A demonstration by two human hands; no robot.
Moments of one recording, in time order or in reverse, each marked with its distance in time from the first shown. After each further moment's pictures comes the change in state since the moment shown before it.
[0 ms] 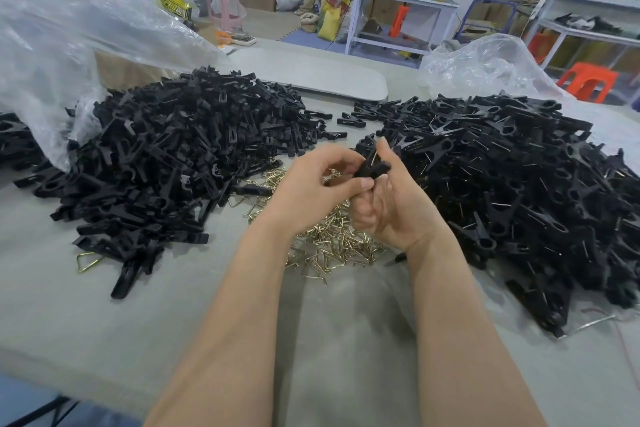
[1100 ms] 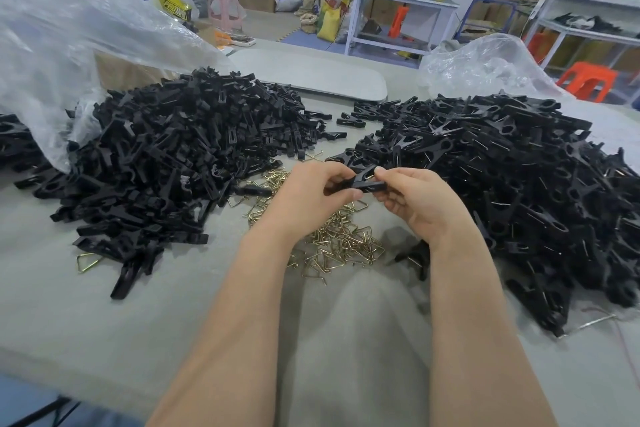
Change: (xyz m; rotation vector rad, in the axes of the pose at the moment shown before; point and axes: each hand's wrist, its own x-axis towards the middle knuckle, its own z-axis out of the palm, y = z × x) left_hand 0.002 -0.012 0.005 0.207 -0.041 -0.058; right_hand -0.010 -0.013 -0.013 -0.420 0.547 -0.122
